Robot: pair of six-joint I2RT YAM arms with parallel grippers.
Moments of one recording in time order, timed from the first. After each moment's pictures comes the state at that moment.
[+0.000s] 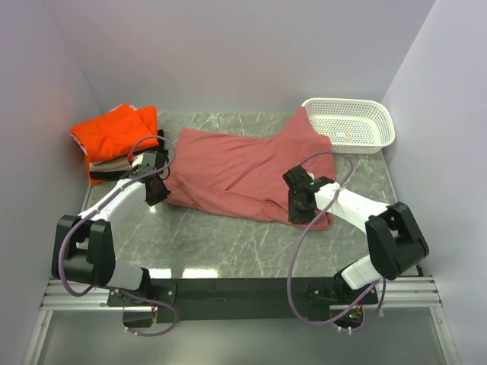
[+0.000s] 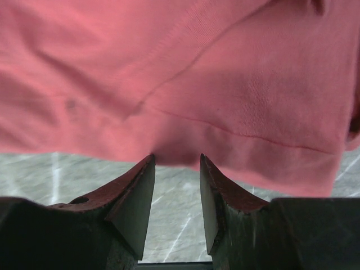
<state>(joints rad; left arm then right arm) -0.16 1.41 0.87 -0.55 -0.31 -0.70 0.51 1.46 0.86 -0.69 0.17 0.54</state>
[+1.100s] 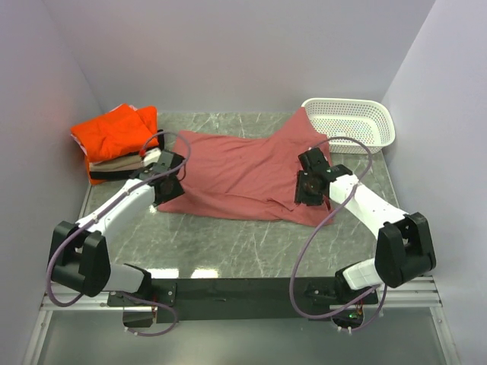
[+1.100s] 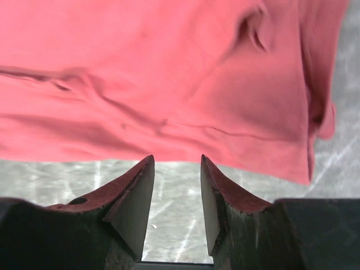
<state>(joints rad) -0.33 1.36 0.93 -0.69 -0.43 -0.77 0.38 1.41 0.96 -0.72 0.12 0.49</state>
